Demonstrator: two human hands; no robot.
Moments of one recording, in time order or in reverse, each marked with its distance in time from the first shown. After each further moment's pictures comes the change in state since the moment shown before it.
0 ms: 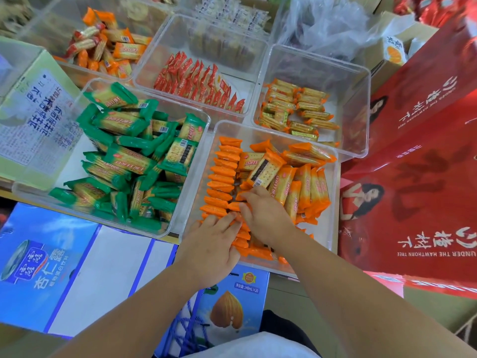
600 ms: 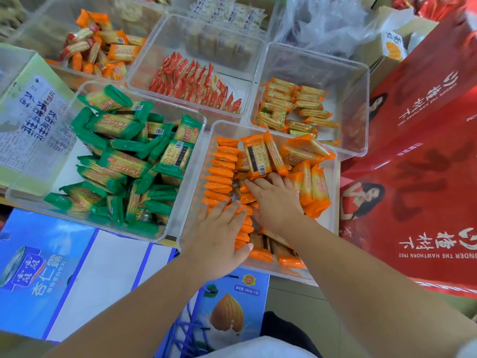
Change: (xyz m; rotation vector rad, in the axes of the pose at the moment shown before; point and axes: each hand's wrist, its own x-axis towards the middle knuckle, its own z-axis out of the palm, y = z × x) left_hand 0.024 0.005 -0.005 0.018 0.037 0.009; right_hand 0.018 0.027 -0.018 -0.551 0.045 -0.067
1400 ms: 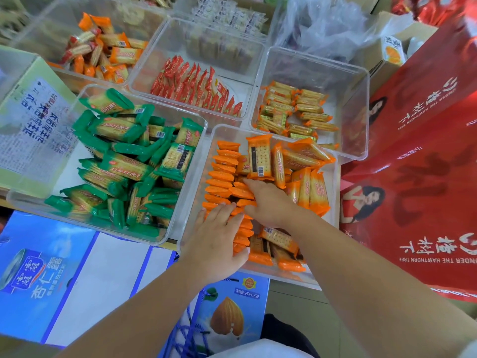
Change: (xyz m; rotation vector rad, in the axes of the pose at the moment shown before) left_hand 0.001 -0.005 0.012 -0.097 0.096 -0.043; right_hand 0.021 -0.001 -0.013 0.458 -0.238 0.026
